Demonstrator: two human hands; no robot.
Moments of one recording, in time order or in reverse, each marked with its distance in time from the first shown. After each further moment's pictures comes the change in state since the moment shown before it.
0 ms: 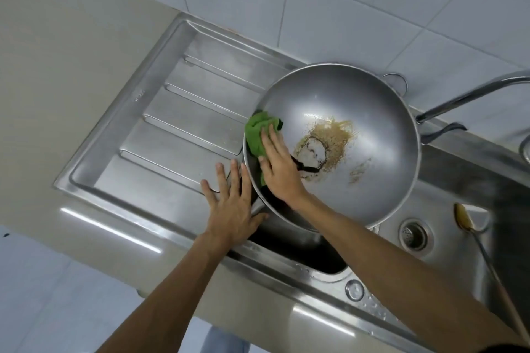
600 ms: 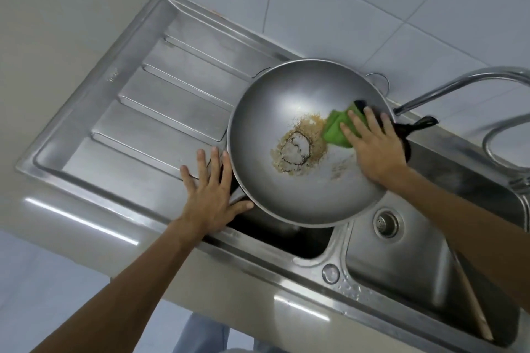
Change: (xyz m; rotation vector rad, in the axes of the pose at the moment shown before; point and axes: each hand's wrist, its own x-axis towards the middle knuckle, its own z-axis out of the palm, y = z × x) left_hand -0.002 -0.007 -0.003 -0.026 -0.041 0.058; right_hand -0.040 0.124 -0.192 -1.234 -0.251 0.074
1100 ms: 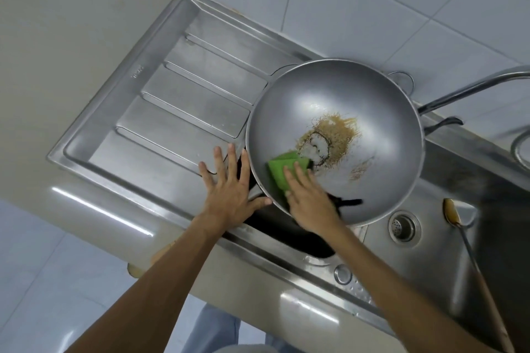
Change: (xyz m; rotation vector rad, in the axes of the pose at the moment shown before) left_hand 0.000 0.010 0.001 0.017 -0.008 -0.059; right_hand -0.057 -0.182 -0.042 0.746 -0.233 -0.081
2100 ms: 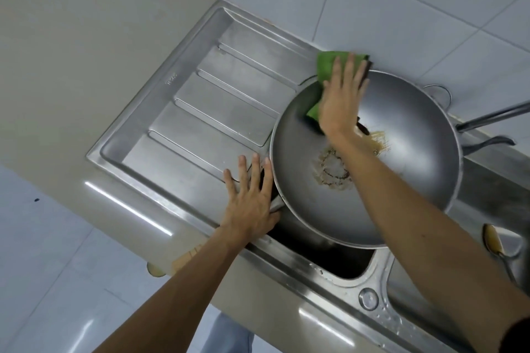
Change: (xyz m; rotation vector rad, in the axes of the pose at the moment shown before) left_hand -0.006 0.000 0.004 0.033 0.082 0.009; right_hand 0.191 0.002 -0.110 0.107 0.776 0.100
